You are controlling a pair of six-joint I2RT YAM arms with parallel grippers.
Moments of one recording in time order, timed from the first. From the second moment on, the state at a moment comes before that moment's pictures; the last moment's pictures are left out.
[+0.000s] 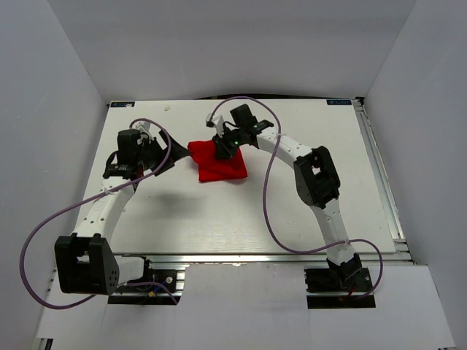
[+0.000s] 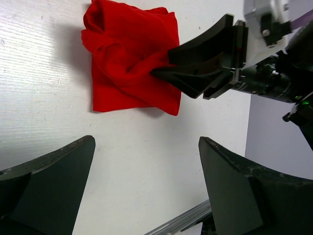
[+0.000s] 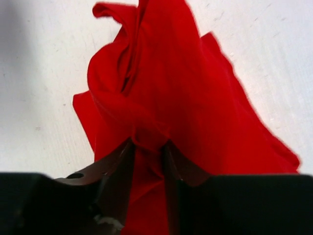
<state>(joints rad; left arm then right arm) -0.05 1.24 0.92 -0.27 0.43 -0.65 0.63 2.31 1.97 -0.45 -0.60 -0.40</state>
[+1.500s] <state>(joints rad) -0.03 1.59 0.93 -0.22 0.46 -0.73 0.52 2.18 1.90 -0.37 -0.73 -0.30</state>
